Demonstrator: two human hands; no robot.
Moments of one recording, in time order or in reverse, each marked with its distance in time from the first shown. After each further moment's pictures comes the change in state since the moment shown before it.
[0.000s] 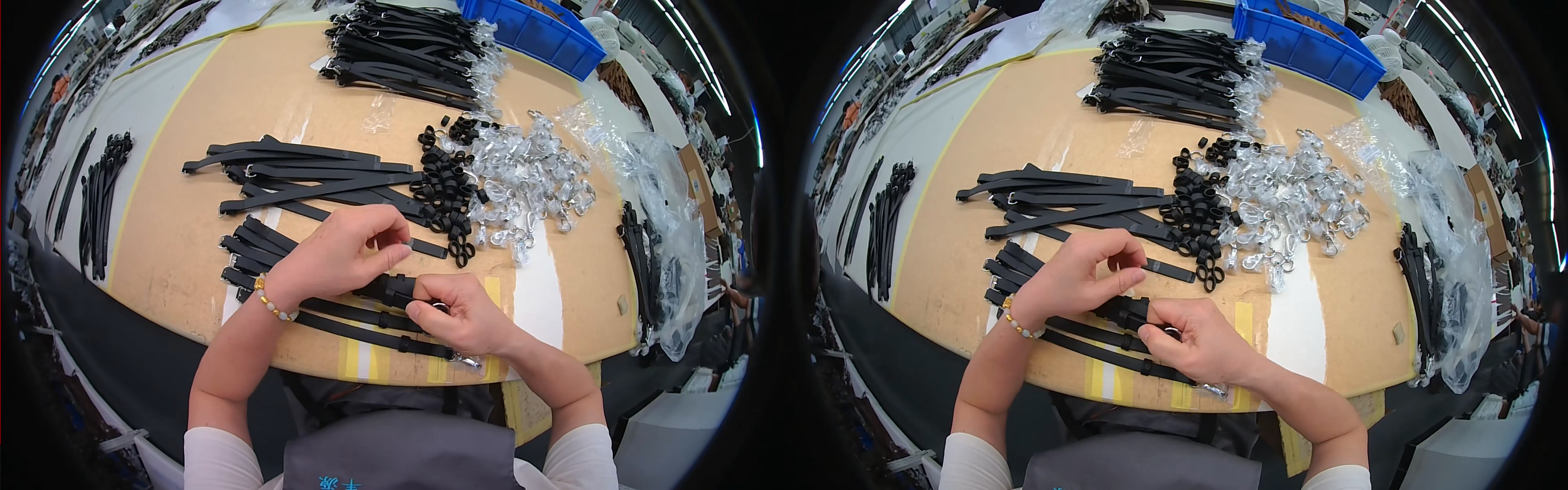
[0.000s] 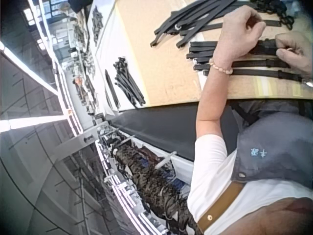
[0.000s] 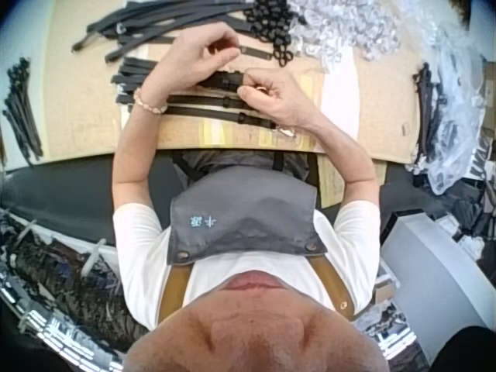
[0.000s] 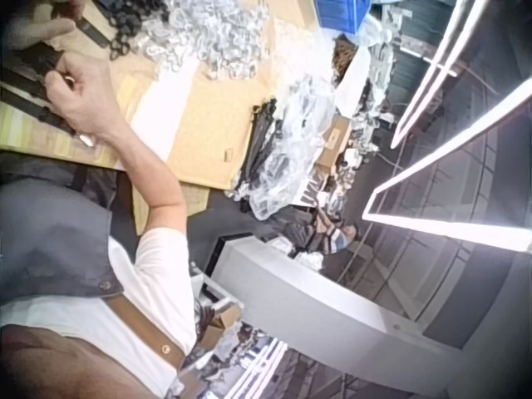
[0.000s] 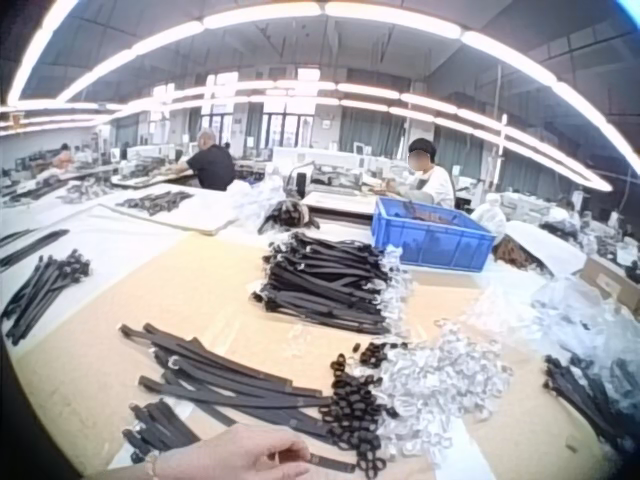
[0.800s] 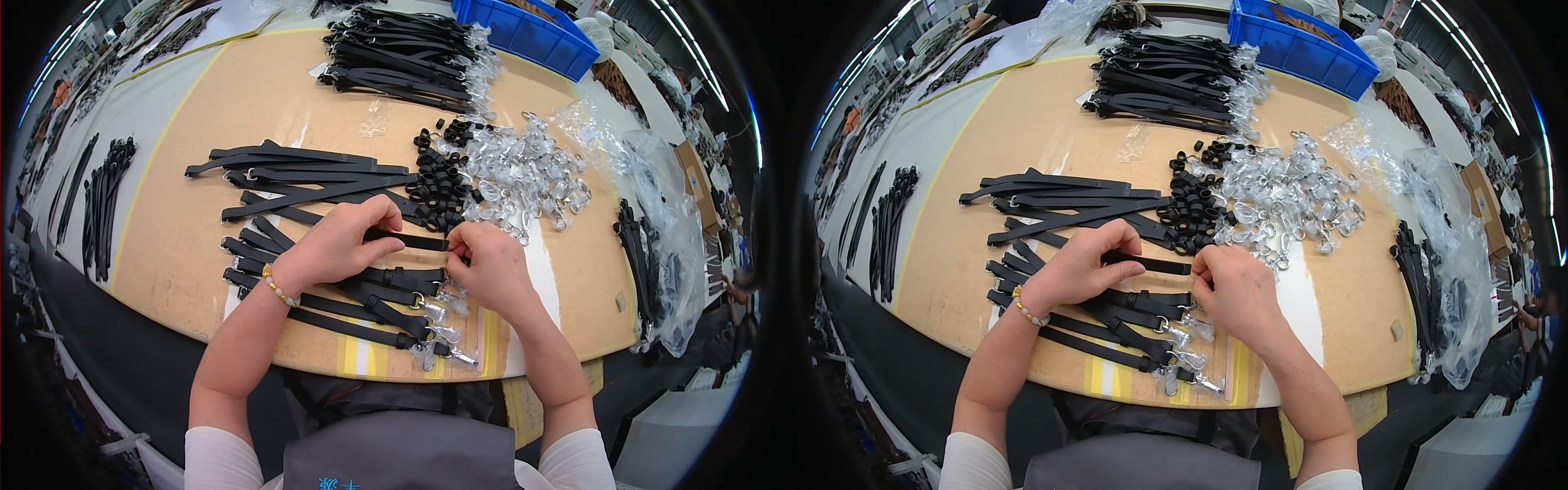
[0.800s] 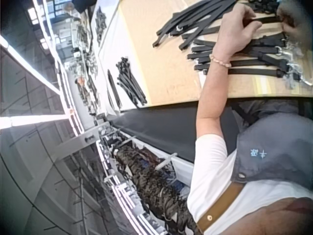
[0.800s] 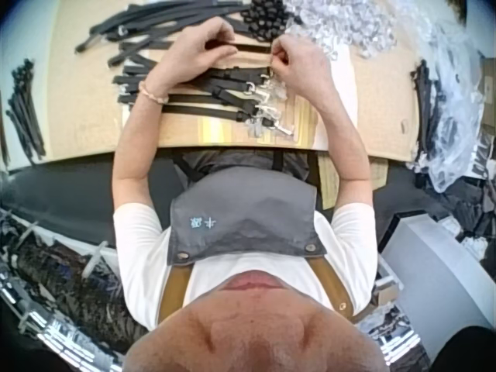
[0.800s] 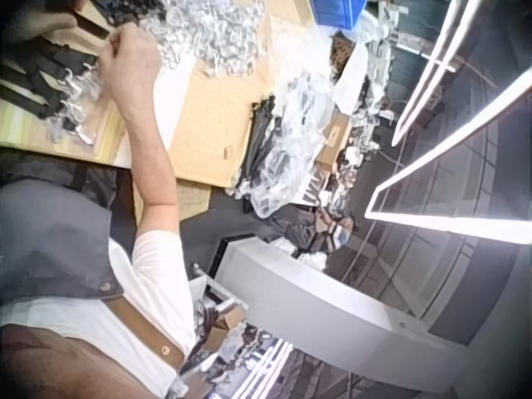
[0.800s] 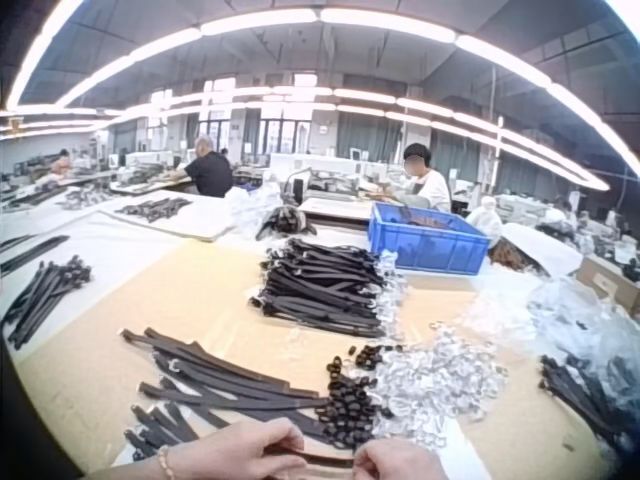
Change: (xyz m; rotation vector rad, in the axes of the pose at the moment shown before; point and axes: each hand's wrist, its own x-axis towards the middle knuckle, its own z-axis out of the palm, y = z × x) left_hand 0.007 -0.021 0.004 0.165 0.129 0.048; right_hand 0.012 0.016 -0.039 -0.823 0.436 -0.048
